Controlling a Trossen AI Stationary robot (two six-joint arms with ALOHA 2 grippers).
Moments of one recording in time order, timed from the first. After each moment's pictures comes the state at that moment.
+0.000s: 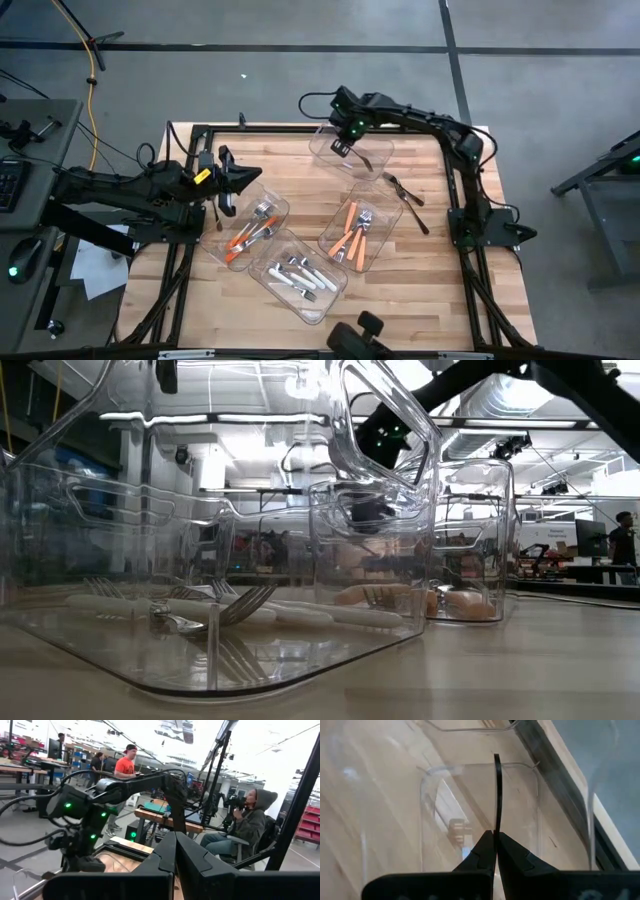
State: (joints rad) left arm -0.08 0.63 0.52 0.31 -0.33 -0.18; right arm -0.60 2.07 1.77 -0.87 -0.05 -0.06
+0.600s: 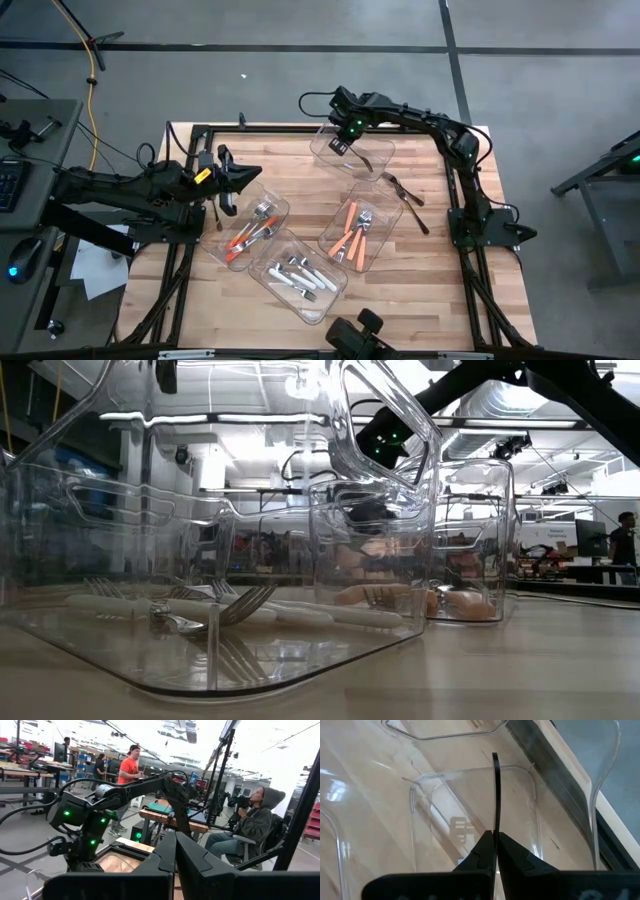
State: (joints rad) left arm -0.08 0.63 0.52 0.31 -0.35 -0.15; right arm -0.62 2.12 1.79 -0.86 -0.06 0.00
